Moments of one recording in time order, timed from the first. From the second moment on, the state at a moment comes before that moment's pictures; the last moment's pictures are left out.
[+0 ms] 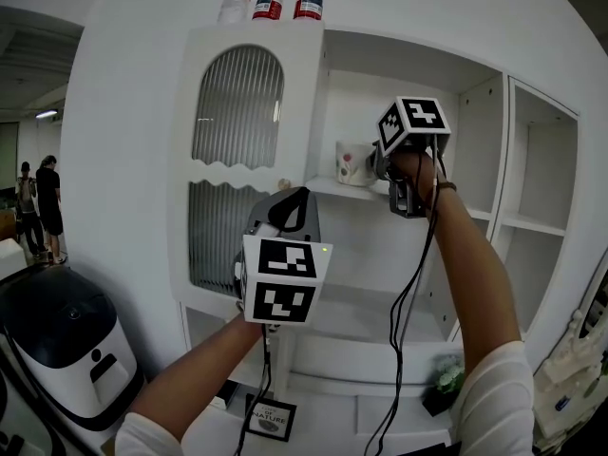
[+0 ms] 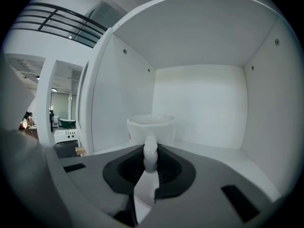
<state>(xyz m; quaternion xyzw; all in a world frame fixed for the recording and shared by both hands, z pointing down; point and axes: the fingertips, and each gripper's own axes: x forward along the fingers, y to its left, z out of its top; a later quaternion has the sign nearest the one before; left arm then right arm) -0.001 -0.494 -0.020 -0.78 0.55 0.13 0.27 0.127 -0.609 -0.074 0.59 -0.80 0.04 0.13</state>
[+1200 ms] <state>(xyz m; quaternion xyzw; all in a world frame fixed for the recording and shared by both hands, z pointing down) 0.017 -0.489 0.013 -0.79 0.55 0.10 0.25 0.143 -0.590 -0.083 0.60 -0.79 -0.07 0.09</state>
